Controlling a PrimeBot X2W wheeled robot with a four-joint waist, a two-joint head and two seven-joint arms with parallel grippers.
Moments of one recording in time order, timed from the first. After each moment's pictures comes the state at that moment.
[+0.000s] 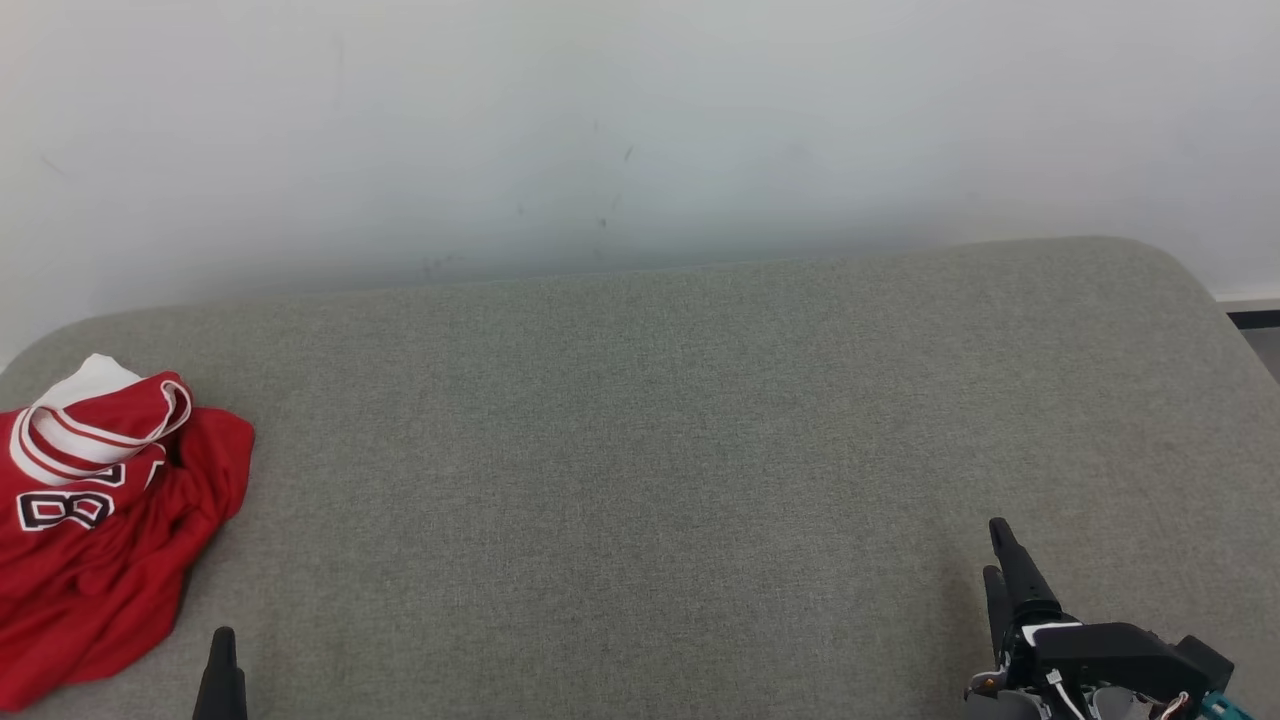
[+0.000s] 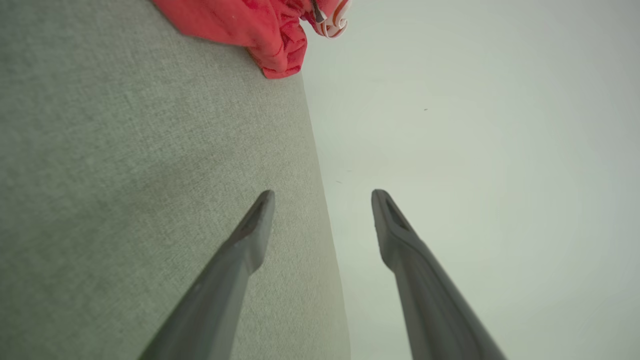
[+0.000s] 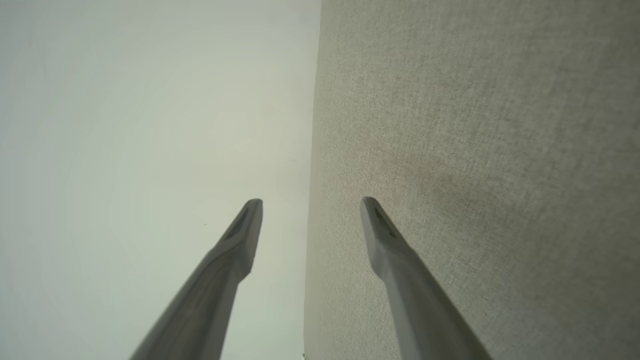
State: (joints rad) left arm -0.06 0.07 0.13 0.22 -1.46 -0.13 0.03; right arm -0.21 -0.08 0.08 0.41 1.49 0.13 0.01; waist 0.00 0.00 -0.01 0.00
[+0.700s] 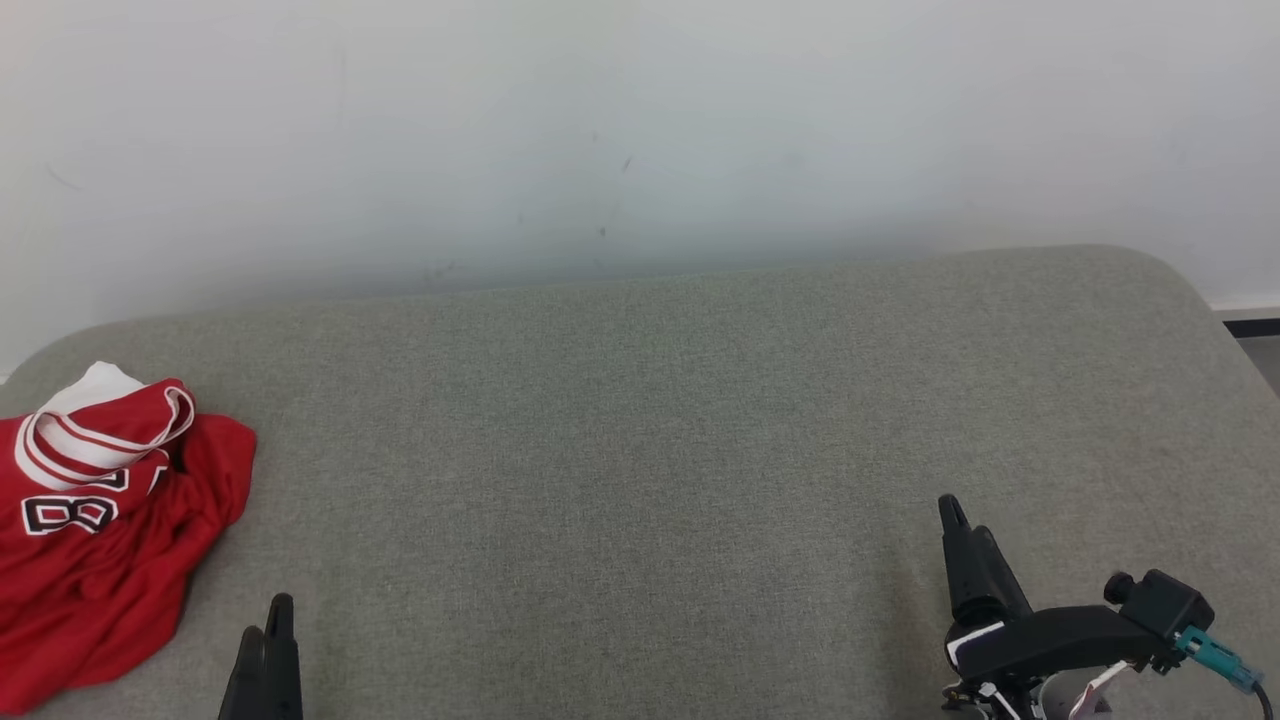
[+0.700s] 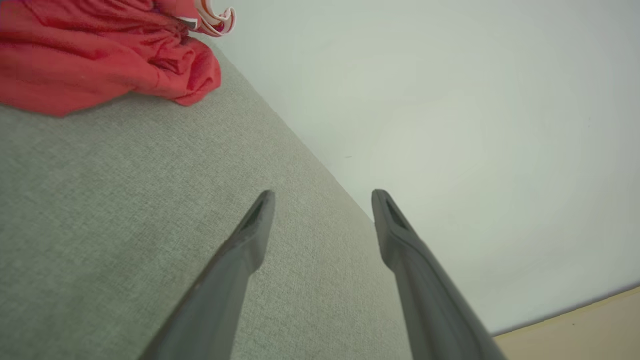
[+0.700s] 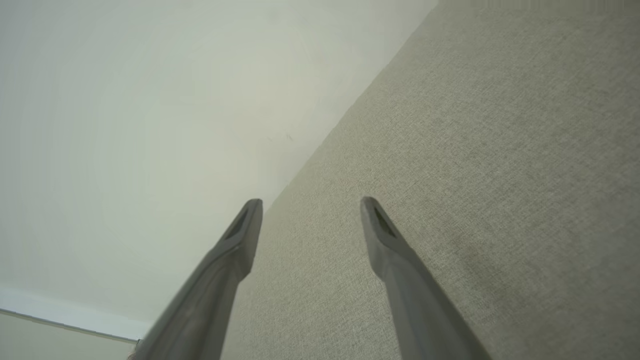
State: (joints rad) left arm -0.04 0.05 0.09 0.12 -0.92 -0.13 -0.06; right arm -0.17 -0.09 0.18 0.30 0.92 0.13 -0.07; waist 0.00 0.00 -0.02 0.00
